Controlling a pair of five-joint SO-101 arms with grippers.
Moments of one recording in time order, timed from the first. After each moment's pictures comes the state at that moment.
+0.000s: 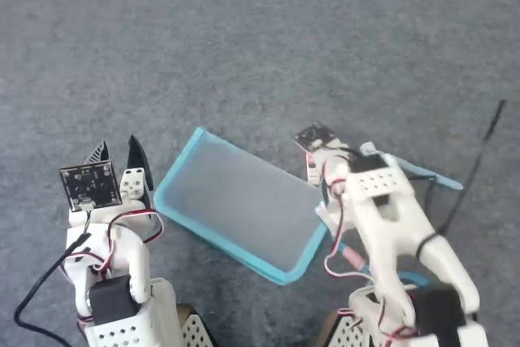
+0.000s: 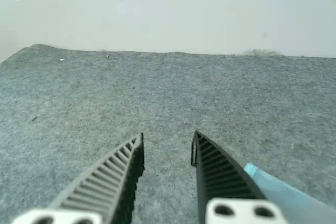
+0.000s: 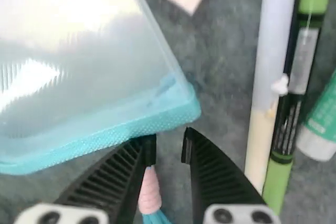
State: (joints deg) left arm -20.3 -102.8 83.7 50.9 0.0; right arm -17.1 -15.6 49.0 65.2 20.5
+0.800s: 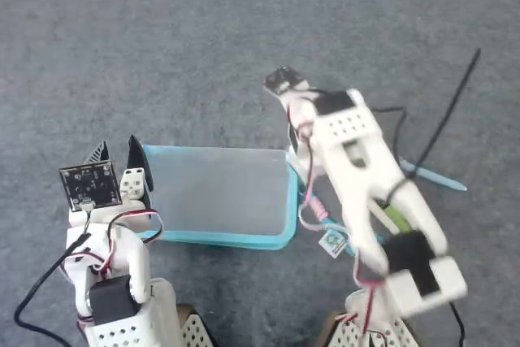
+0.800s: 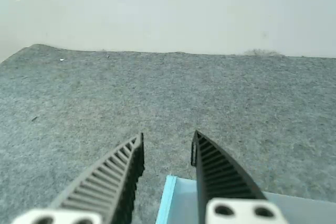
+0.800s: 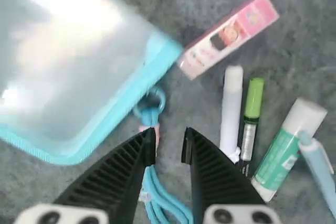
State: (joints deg) left arm -20.3 -102.8 83.7 50.9 0.0; right arm -22.6 -1.2 18.6 77.5 17.7
